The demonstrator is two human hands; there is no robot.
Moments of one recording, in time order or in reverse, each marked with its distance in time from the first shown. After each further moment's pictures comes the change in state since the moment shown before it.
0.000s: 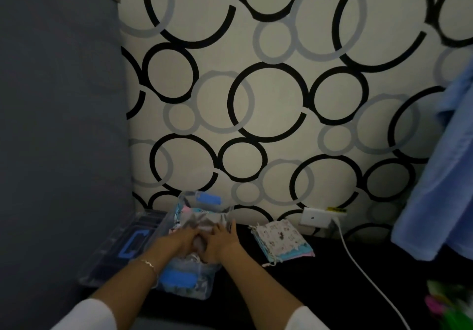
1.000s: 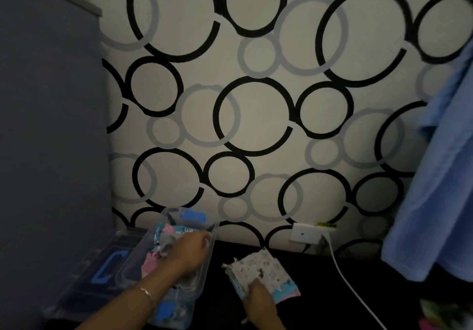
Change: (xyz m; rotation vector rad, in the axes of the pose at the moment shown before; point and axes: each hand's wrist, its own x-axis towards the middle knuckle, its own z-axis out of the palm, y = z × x) left_hand 0.015 0.062 -0.006 -0.378 0.466 0.101; right_hand -0.022 0.123 0.128 0.474 -0.077 0.515
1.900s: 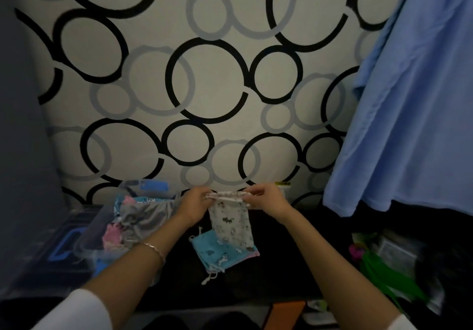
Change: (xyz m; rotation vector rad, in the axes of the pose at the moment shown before) left_hand 0.004 0.099 0.026 -0.384 0.012 0.190; right_hand -0.099 0.051 -0.185 0.785 0.258 -0.394
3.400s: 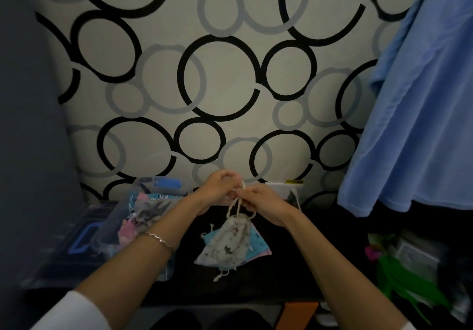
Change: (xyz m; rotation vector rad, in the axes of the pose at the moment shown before) left_hand -0.005 0.069 -0.024 -0.513 -0.223 -0.262; right_hand -0.002 -0.021 0.034 0.261 -0.262 0.040
